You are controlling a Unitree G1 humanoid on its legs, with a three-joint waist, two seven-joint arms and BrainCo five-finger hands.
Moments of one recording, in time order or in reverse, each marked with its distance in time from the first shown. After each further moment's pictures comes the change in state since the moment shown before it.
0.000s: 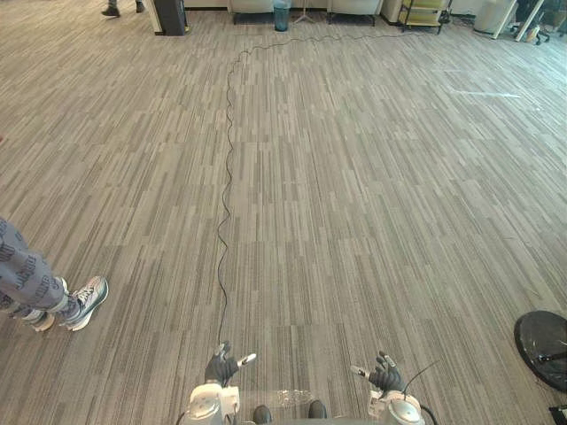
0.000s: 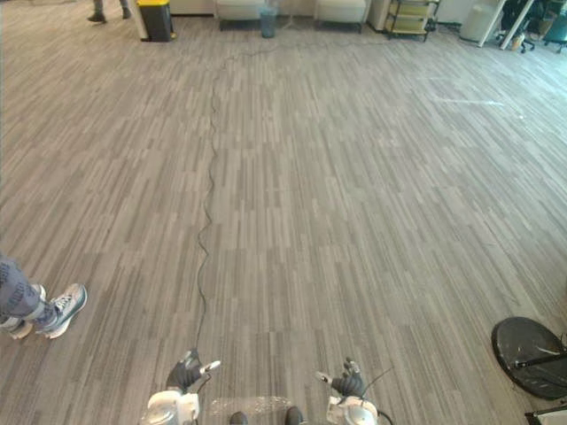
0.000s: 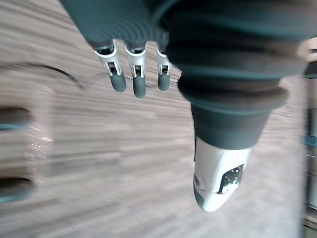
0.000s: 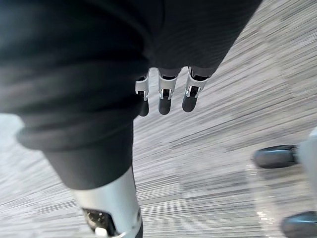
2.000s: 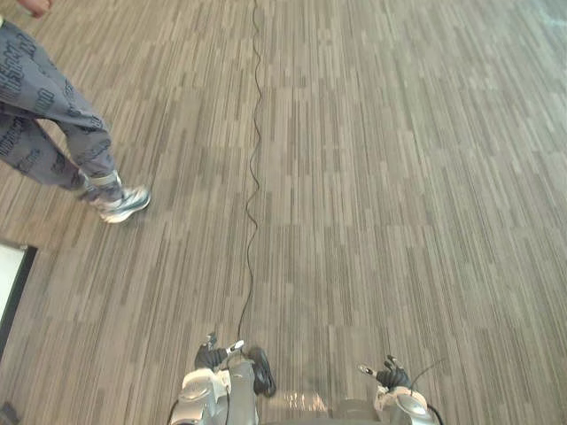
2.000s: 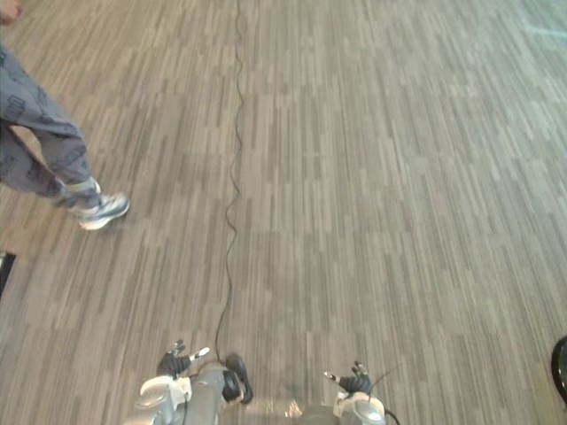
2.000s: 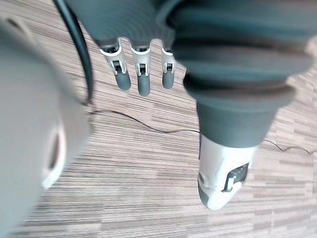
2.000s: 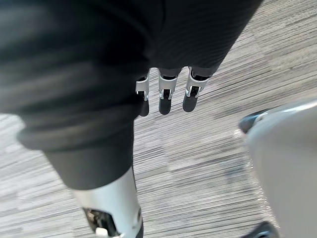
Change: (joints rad) left arm -0.098 -0.013 0.085 0.054 0.046 0.006 0.005; right arm -0.062 -0.023 -0.091 0.055 -0.015 0.038 0.010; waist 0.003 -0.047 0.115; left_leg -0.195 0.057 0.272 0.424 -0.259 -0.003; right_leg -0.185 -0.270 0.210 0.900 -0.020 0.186
